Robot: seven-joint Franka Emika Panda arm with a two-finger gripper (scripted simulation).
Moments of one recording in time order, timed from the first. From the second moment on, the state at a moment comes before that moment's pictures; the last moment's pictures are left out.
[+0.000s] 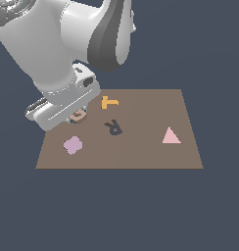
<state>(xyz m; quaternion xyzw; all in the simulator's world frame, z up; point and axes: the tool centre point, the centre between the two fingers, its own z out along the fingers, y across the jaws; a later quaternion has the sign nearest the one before) -0.020 -0.143 0.040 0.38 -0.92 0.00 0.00</state>
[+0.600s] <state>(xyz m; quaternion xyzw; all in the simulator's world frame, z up) -0.024 -0.152 0.035 0.37 -0.93 0.00 0.00</state>
